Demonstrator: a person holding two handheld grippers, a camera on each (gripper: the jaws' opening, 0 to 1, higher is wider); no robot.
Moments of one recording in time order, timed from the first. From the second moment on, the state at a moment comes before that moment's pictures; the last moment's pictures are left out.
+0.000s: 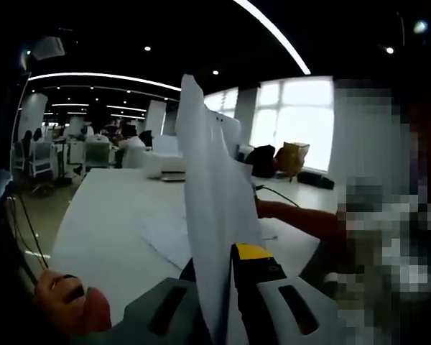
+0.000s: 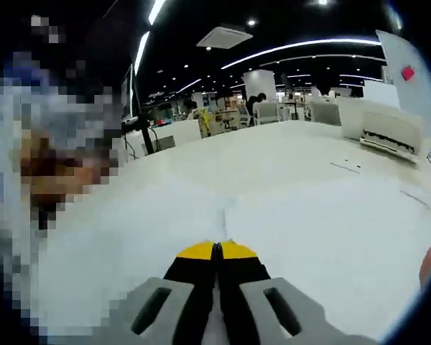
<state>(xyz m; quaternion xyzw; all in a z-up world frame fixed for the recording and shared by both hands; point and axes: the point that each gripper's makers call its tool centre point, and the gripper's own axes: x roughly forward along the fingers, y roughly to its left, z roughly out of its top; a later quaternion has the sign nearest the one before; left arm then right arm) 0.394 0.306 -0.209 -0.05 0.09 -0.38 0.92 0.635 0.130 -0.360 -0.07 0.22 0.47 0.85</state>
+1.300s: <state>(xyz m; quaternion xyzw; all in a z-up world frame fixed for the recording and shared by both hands) 0.387 0.320 -0.199 -0.05 0.08 -0.37 0.93 0.700 0.144 -0.374 -0.07 0.15 0.39 0.91</state>
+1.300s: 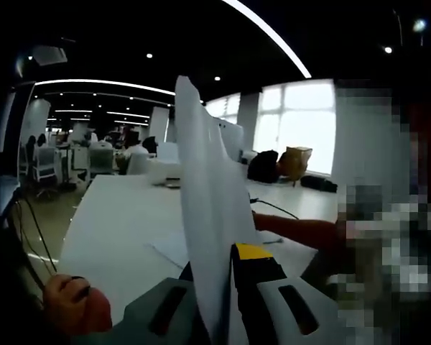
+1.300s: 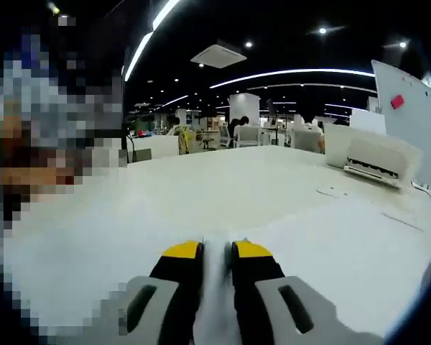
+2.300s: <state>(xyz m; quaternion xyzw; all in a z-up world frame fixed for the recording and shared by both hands) 0.391 0.304 -0.195 -0.07 0.06 -0.37 0.92 0.631 0.106 -0.197 0.01 0.03 0.39 0.92</state>
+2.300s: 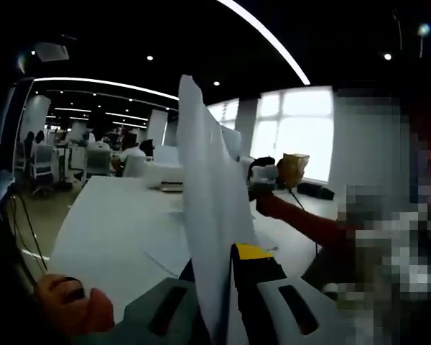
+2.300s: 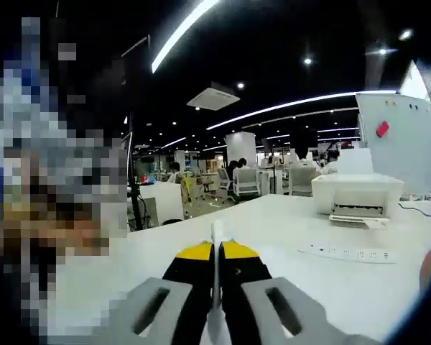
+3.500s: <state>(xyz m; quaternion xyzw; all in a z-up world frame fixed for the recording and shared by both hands) 0.426 0.292 -0.232 -0.13 0.09 -0.36 0.92 0.458 0.082 -0.004 -0.03 -0.08 0.49 0.87</state>
